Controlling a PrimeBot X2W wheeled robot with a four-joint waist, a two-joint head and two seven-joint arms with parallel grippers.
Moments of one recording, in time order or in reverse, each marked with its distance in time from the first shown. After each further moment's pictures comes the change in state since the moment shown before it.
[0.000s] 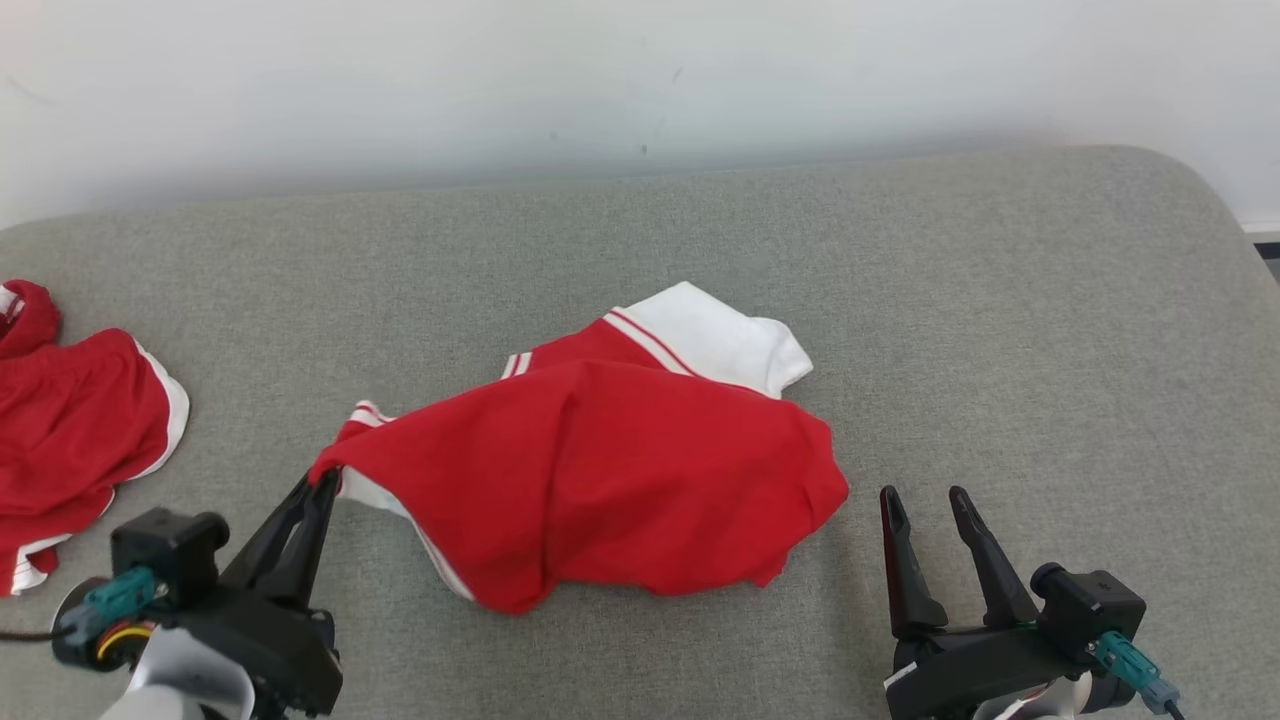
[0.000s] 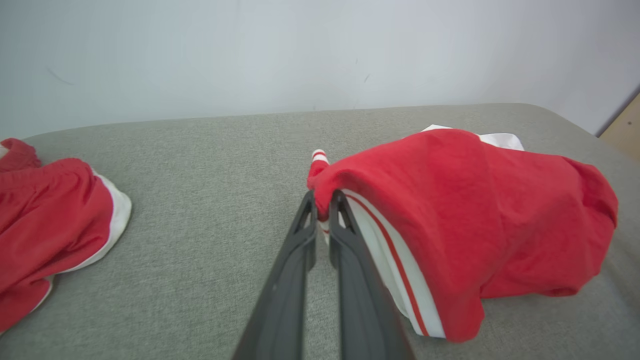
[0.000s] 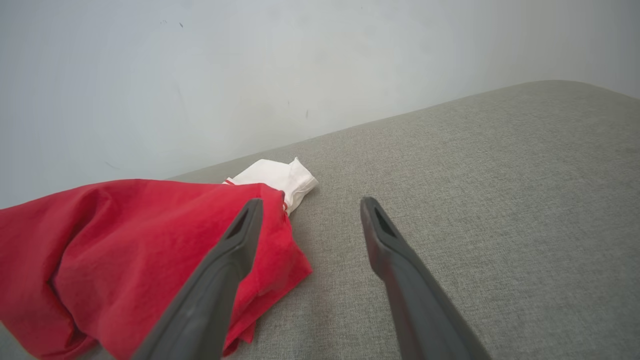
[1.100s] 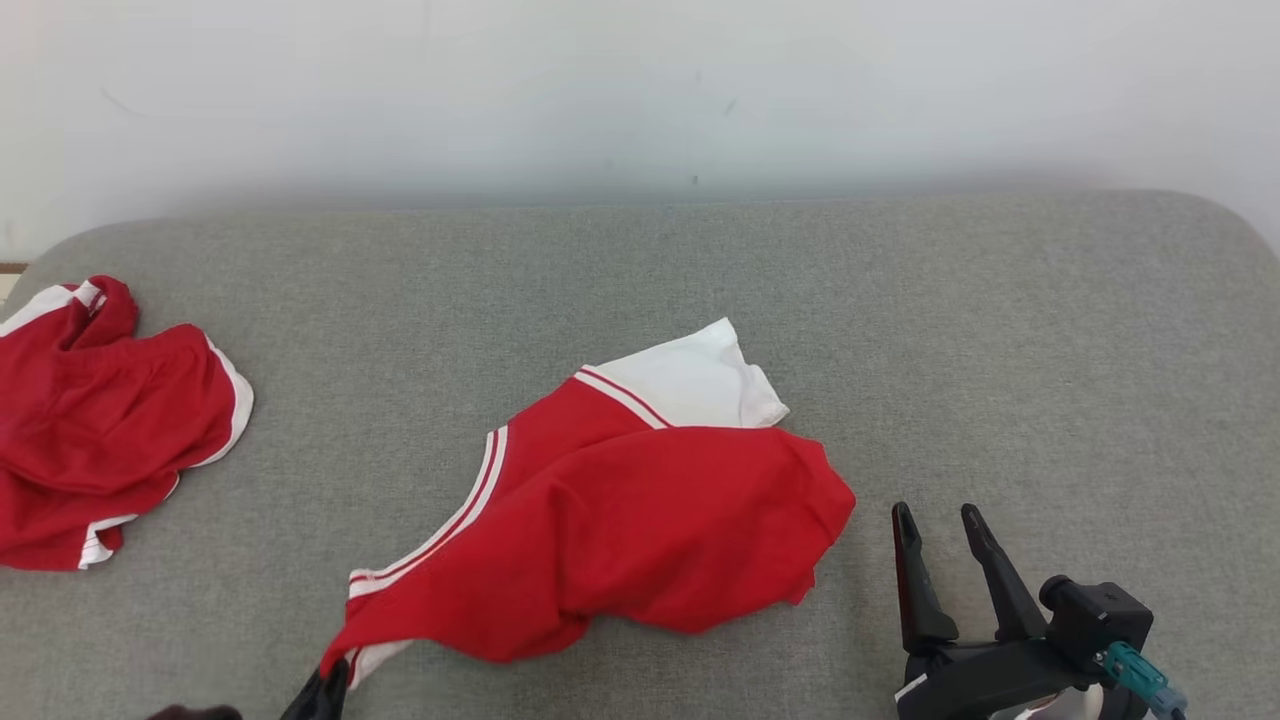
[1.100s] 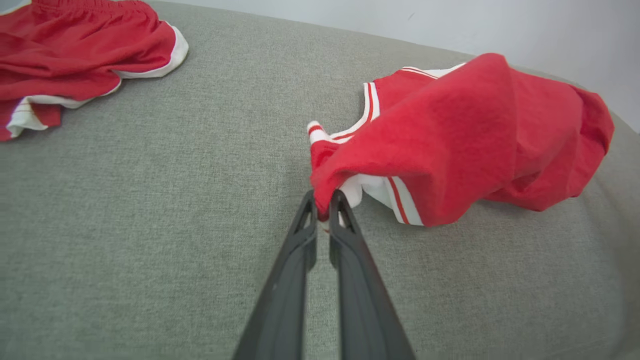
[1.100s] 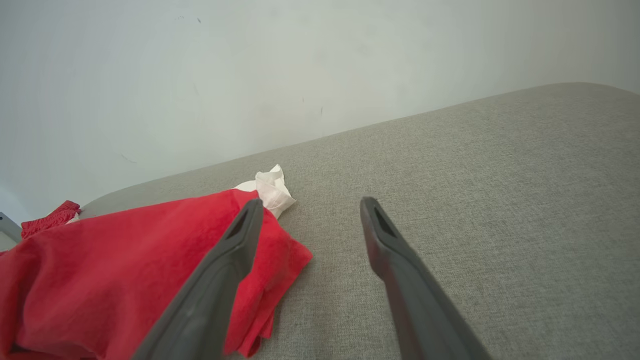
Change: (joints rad) left arm 0.346 0.019 0.013 -0.202 -0.058 0.160 -0.003; right arm 0.022 0.000 -0.025 0.005 -0.011 0.000 0.016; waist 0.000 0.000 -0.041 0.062
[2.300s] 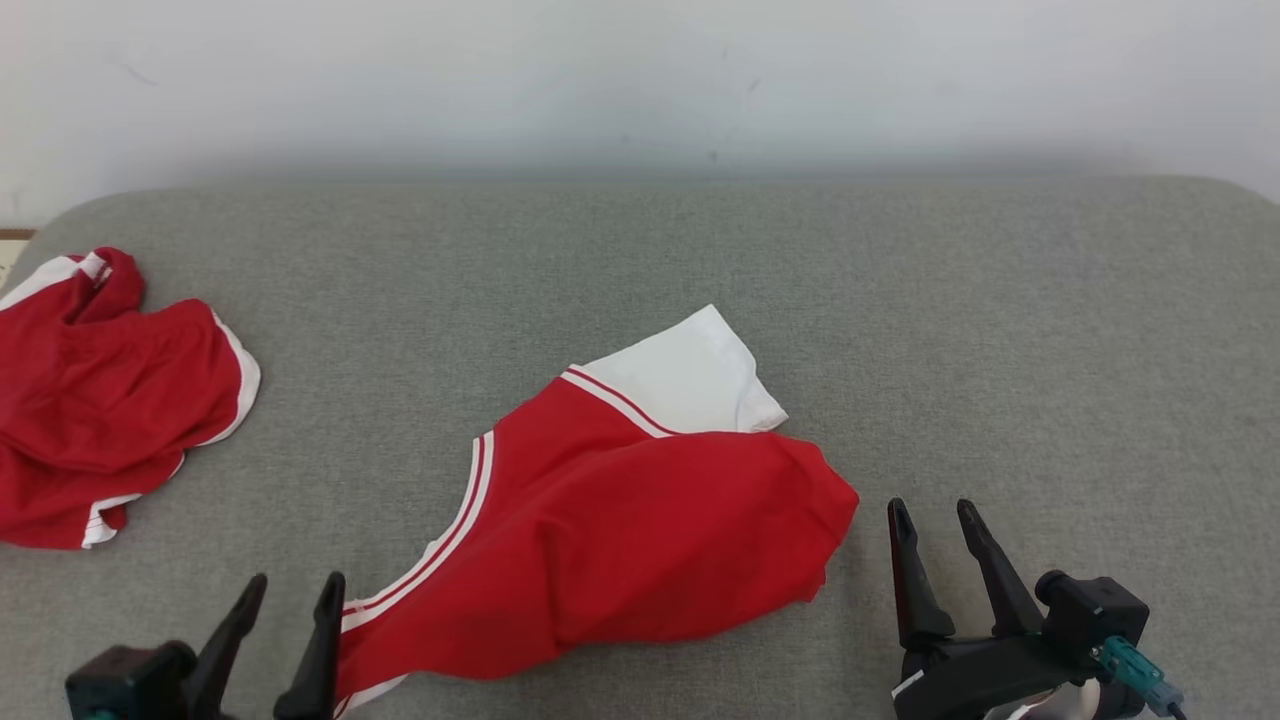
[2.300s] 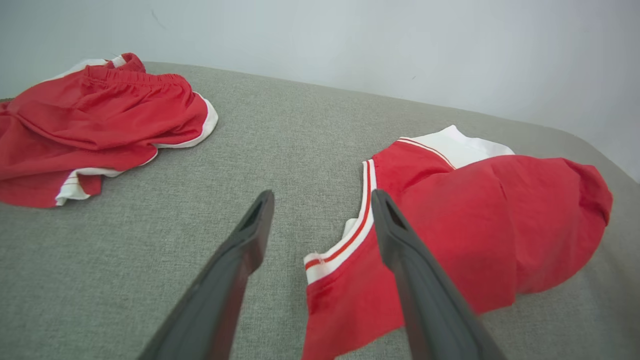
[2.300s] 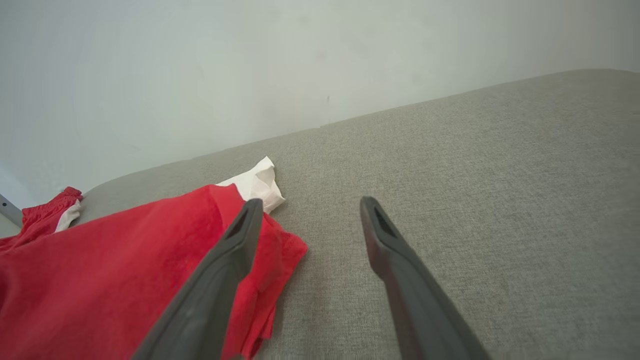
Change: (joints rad) left arm -0.033 0.016 0.057 -0.088 -0.006 0.035 -0.032; right arm -0.006 0.000 0.008 -0.007 -0.005 0.000 0.011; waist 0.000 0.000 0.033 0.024
